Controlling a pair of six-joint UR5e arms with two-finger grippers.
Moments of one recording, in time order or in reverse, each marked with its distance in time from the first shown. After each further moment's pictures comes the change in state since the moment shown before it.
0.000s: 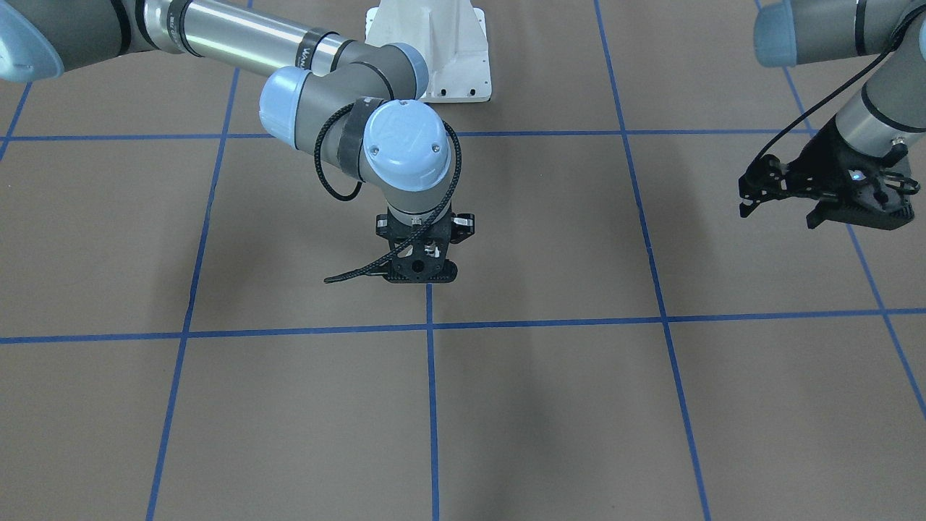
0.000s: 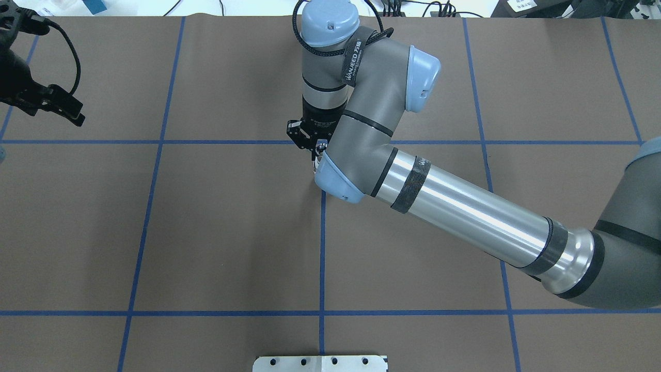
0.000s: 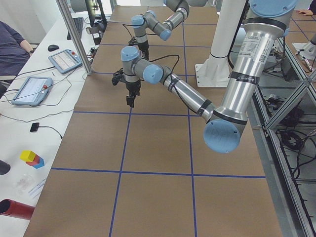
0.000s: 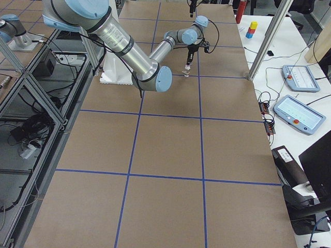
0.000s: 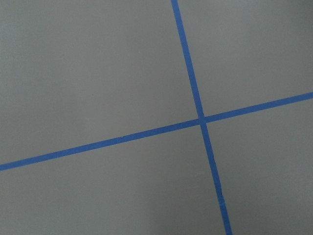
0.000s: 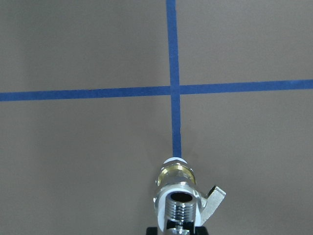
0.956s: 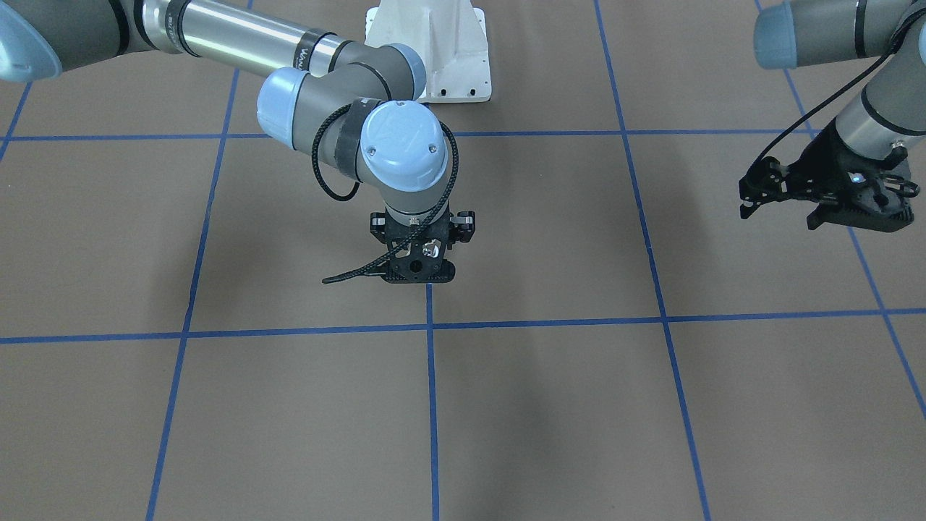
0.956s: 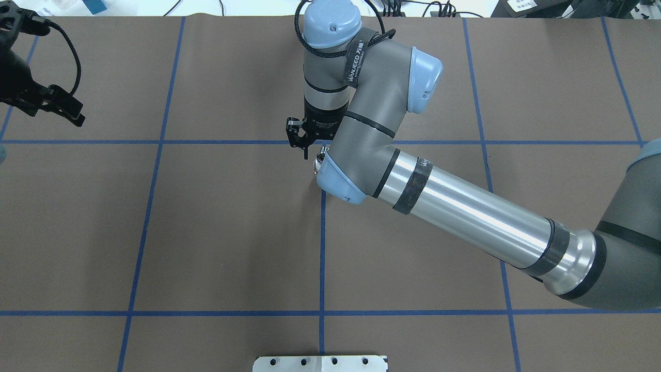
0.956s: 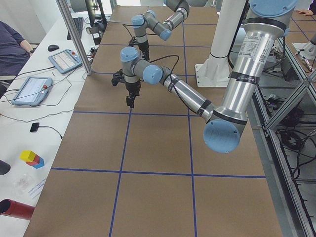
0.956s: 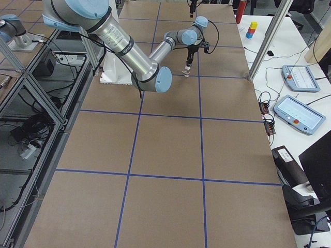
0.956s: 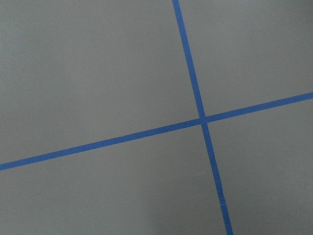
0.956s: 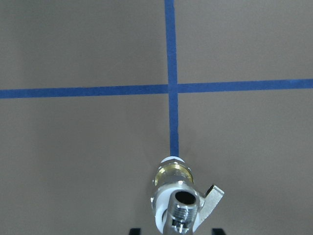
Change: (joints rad) left arm 0.000 -0.001 0.006 0.000 0.000 -0.001; right arm -0.001 -0.010 0.006 0.011 -0.001 -0.002
